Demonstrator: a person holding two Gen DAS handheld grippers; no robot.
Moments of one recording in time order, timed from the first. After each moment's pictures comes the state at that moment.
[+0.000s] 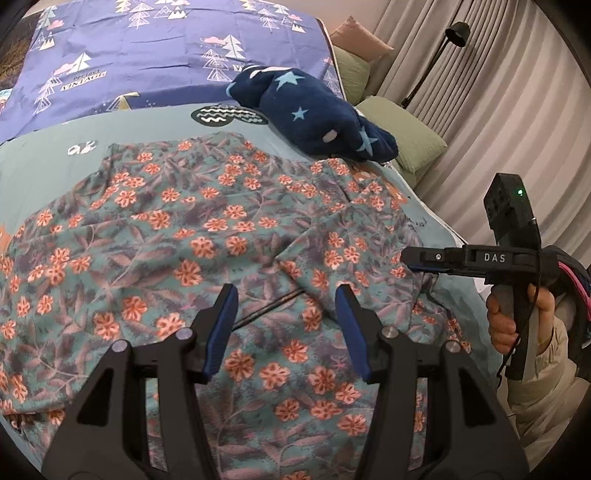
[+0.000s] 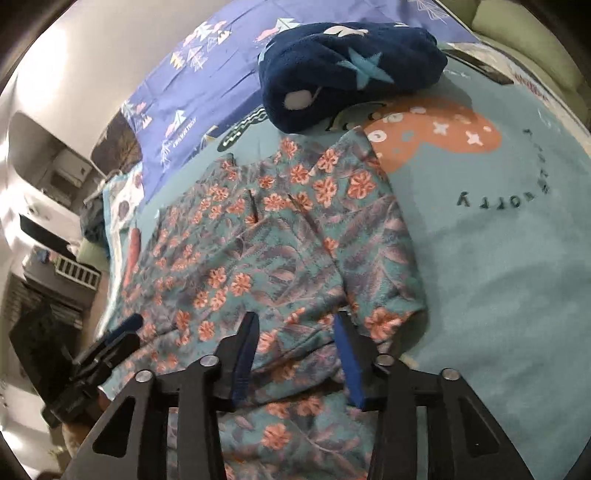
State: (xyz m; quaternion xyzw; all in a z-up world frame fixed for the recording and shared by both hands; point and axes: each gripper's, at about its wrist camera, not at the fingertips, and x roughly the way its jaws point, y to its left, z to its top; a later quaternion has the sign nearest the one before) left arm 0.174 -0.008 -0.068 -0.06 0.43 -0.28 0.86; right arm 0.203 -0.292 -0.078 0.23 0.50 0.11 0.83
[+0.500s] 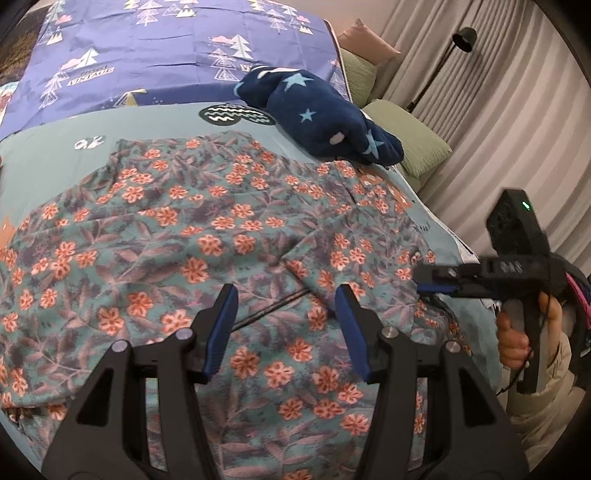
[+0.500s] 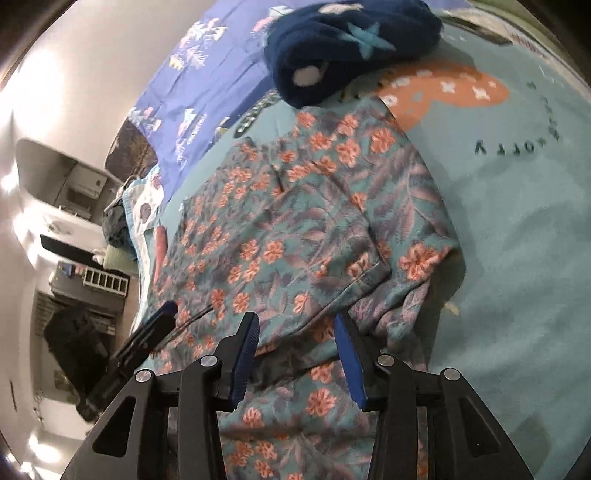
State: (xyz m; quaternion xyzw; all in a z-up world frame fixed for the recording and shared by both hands) left arm 0.172 -0.005 -0.066 -0.07 0.43 -0.27 0.86; right arm 0.190 -0.296 -0.089 0.31 0.52 0.14 0.78
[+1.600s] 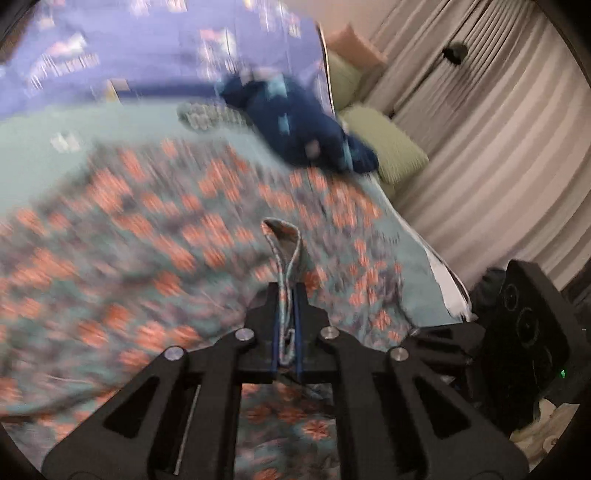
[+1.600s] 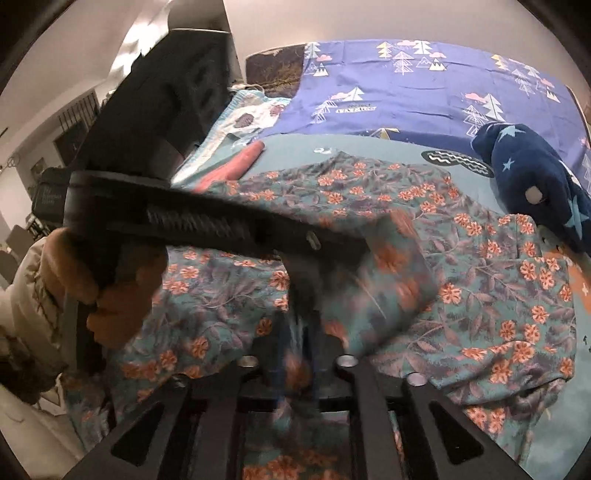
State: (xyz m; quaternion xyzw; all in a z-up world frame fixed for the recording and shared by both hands) left arm 0.178 0.007 -0.039 -0.12 0.41 -0.30 0.85; right arm 0.125 -0.146 -0.052 -0.05 0.39 0.31 0.87
